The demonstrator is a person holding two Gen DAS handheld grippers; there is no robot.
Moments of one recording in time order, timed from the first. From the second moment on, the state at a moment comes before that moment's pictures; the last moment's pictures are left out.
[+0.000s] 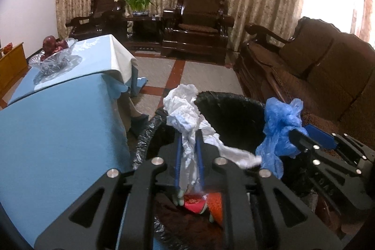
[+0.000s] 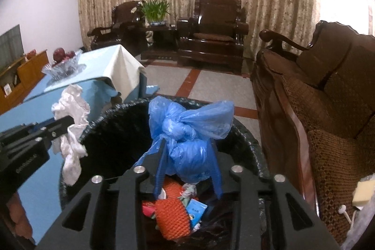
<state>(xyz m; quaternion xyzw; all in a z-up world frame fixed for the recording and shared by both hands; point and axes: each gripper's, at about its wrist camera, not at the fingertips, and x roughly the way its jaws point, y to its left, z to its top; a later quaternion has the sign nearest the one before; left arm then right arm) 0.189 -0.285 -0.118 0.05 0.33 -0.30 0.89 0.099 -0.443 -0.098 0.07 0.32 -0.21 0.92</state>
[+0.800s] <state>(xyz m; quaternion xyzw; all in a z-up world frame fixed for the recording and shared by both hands) 0.174 -0.166 -0.065 0.02 0.29 -0.20 0.94 0.106 -0.378 -0.061 0.06 0.29 -0.17 0.94</state>
